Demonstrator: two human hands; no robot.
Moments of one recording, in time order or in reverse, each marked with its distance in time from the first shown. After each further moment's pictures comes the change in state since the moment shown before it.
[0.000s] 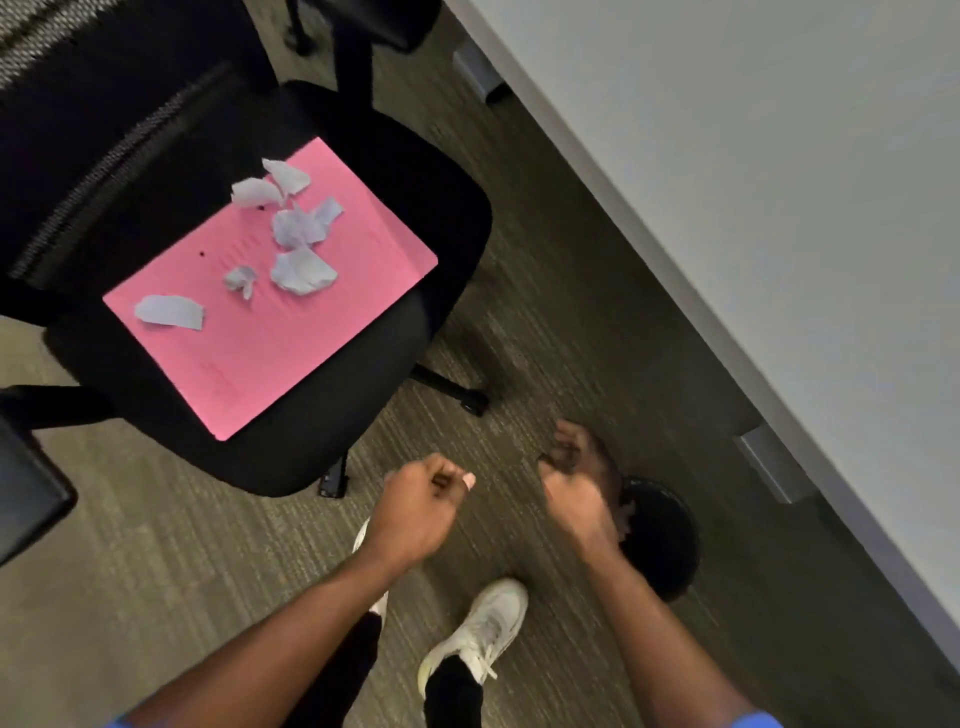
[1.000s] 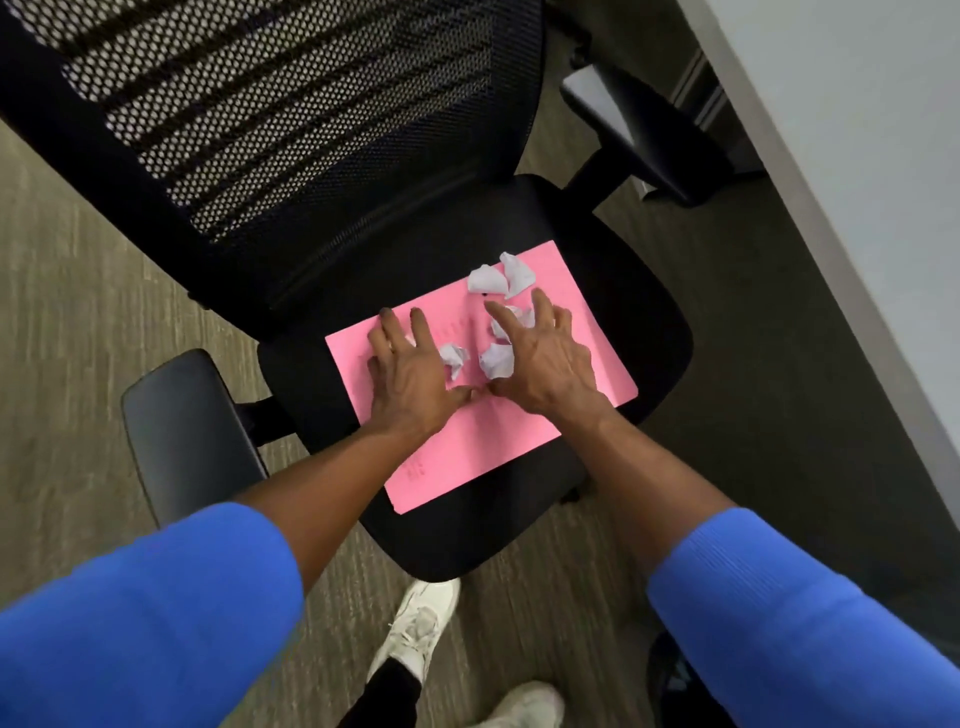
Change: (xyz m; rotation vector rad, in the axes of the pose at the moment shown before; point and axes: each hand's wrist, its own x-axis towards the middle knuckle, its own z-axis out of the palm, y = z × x) left_hand 0.146 -0.022 -0.258 0.367 0.500 -0.091; right_hand 0.079 -0.316 0.213 -1.008 -0.319 -0.739
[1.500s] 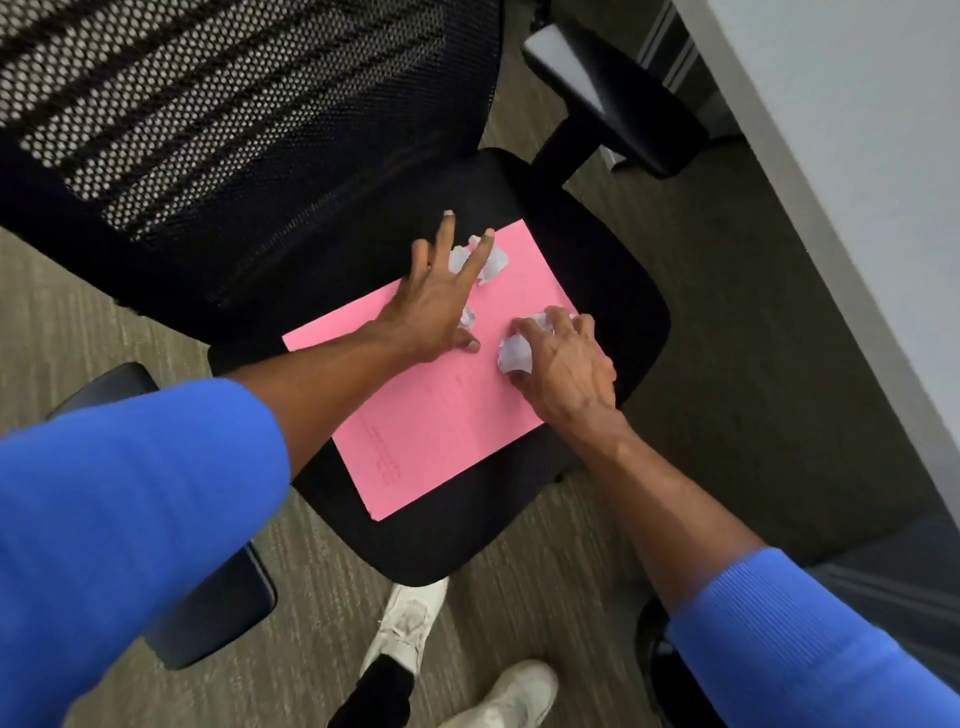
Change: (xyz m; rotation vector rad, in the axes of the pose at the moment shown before) left_hand 0.071 0.052 -0.016 0.187 -0.098 0.488; right_hand -0.024 0.037 0.008 -0.077 0.098 0.150
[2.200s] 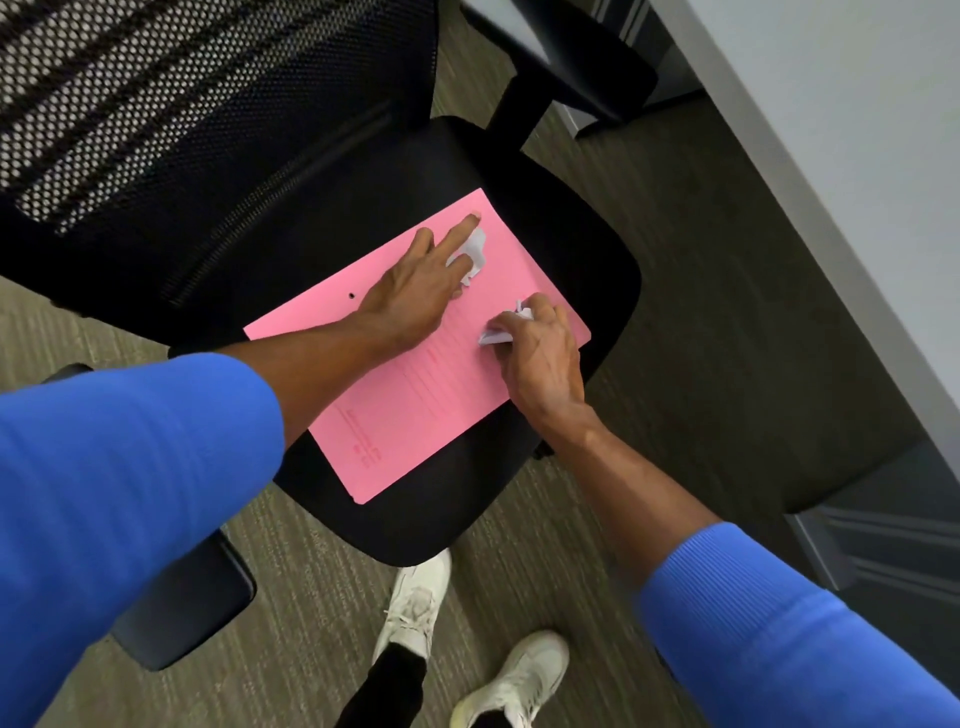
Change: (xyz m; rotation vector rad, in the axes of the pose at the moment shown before) left_hand 0.002 0.008 0.020 0.212 0.085 0.284; right_hand -0.028 -0.001 0.024 0.257 0.185 0.057
